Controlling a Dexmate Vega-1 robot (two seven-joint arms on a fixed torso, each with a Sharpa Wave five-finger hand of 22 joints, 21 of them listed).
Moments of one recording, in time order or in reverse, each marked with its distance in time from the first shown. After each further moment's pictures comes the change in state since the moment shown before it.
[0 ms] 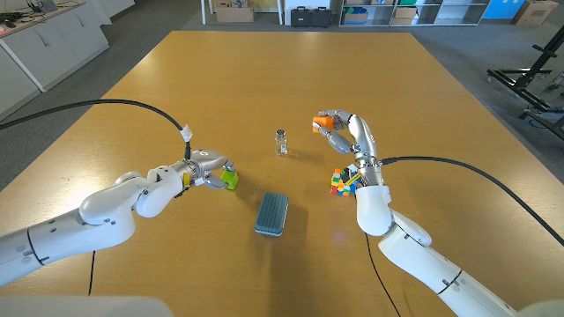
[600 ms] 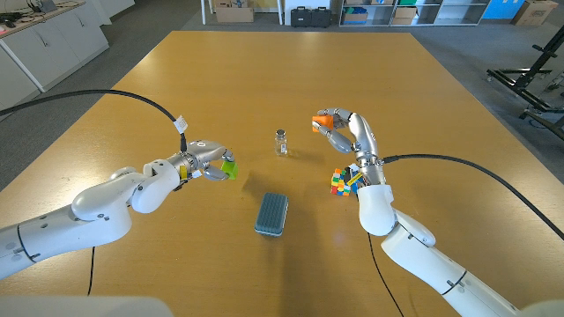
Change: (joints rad) left arm 0.076 0.028 -0.105 -0.058 -0.091 0.044 0.119; left_hand -0.001 0.001 0.000 0.000 0.004 0.012 0.012 0.006 0.000 0.018 0.018 -0.001 0.001 0.048 -0.005 0.008 0.005 0.026 -0.001 0.000 0.000; right arm 0.003 -0.025 0.021 -0.025 0.020 0.023 0.041; right_hand 0.000 0.000 0.001 0.002 0.000 0.000 0.000 -0.001 0.000 0.000 0.000 -0.003 0.000 0.000 0.000 -0.004 0.001 -0.005 -0.002 0.004 0.000
